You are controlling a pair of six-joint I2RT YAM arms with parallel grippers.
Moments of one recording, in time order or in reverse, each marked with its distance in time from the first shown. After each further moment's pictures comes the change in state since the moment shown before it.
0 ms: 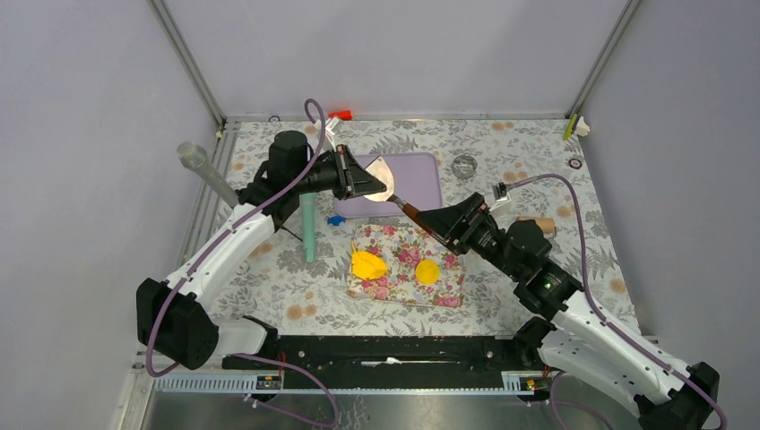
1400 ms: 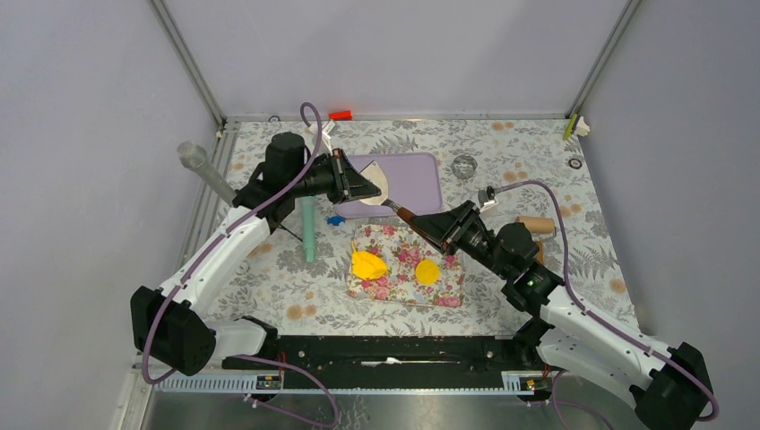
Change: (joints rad) left arm 0.006 -0.035 -0.005 -0.097 -0.040 0.050; right arm -0.001 0.098 -0.124 0.290 -0.058 0.185
